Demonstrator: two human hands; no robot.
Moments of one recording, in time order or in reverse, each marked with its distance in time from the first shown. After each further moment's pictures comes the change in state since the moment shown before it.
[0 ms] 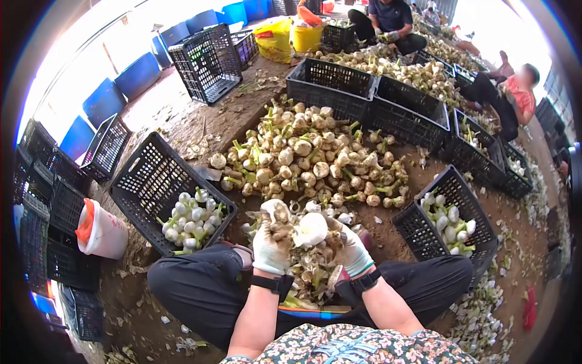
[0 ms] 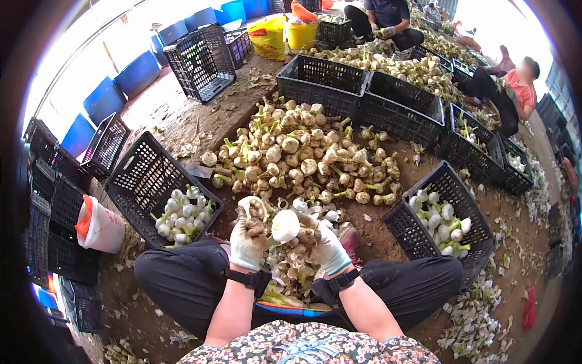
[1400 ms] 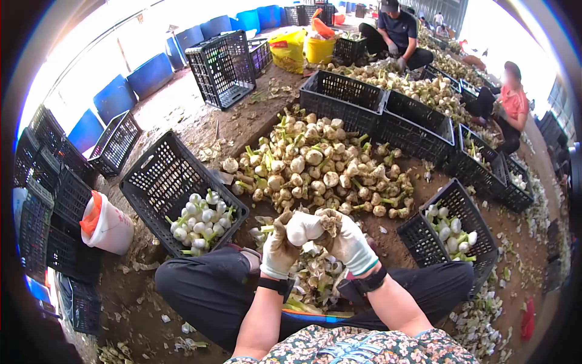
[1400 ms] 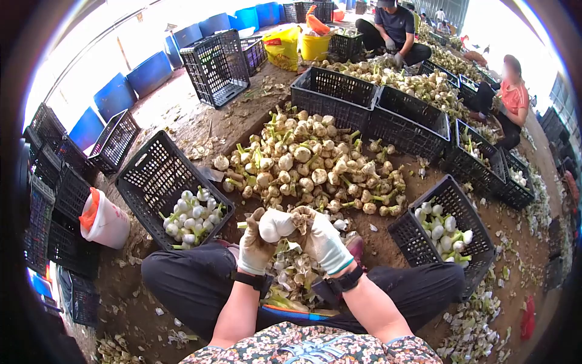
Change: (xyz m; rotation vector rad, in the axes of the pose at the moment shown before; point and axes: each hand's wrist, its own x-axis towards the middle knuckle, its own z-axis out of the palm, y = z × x) left_hand -0.026 0.003 0.002 0.315 -0.402 0.127; right_hand 0.033 0.003 0.054 -0.141 0.085 -0.069
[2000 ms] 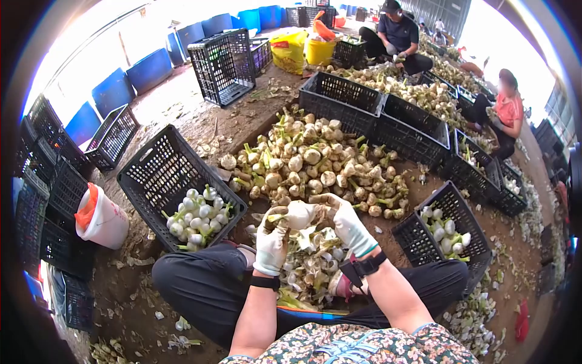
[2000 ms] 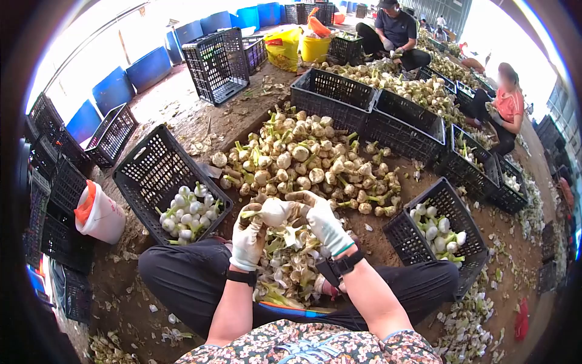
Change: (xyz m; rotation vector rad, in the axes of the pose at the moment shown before) left_hand -0.004 0.020 0.014 0.322 0.000 0.162; right_hand 0.030 -0.017 0.005 -0.750 0.156 -0.053
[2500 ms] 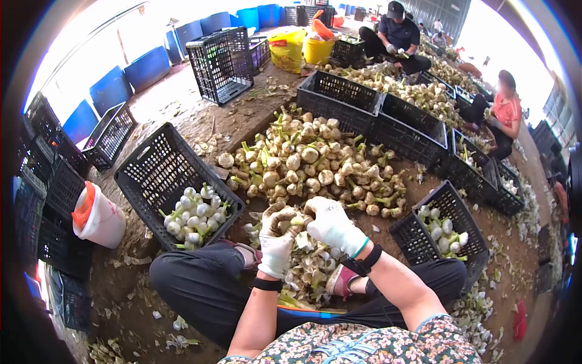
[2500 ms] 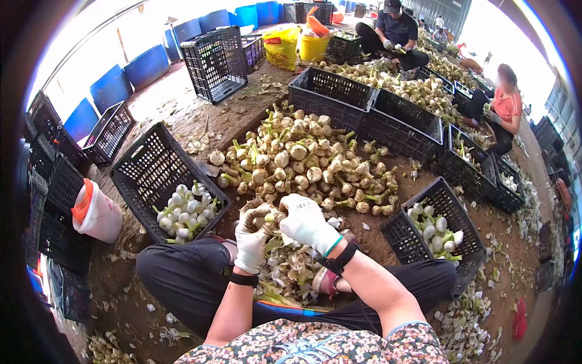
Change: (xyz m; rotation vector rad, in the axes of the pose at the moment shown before) left_hand -0.006 -0.009 0.016 0.408 0.072 0.173; right_hand -0.007 -0.022 0.035 -1.224 0.007 -0.302
